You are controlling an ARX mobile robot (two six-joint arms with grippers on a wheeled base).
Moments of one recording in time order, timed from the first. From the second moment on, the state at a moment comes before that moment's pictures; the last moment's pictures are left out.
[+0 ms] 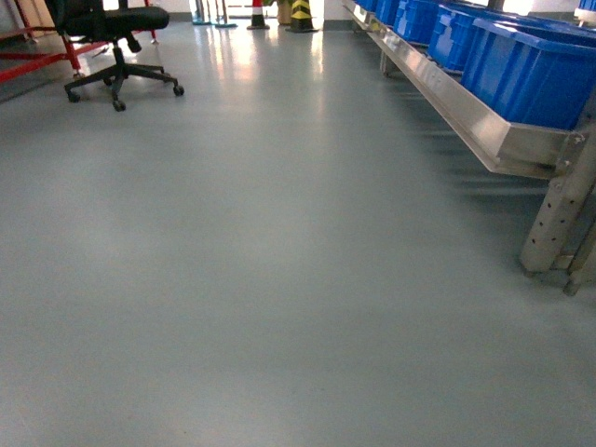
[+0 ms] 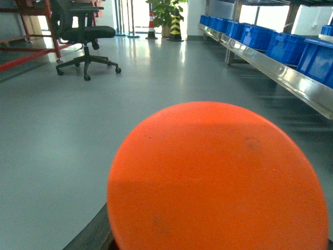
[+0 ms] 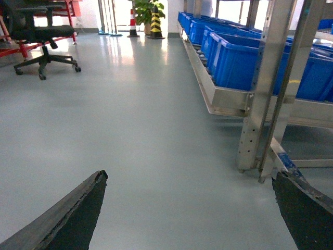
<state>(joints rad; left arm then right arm) 0.00 0.01 0.01 0.00 0.00 -0.01 0.00 0.00 0.01 0.00 0.00 0.00</state>
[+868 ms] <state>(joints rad) 0.00 0.01 0.01 -0.01 0.00 -0.01 0.00 0.00 0.01 -0.01 0.00 0.00</state>
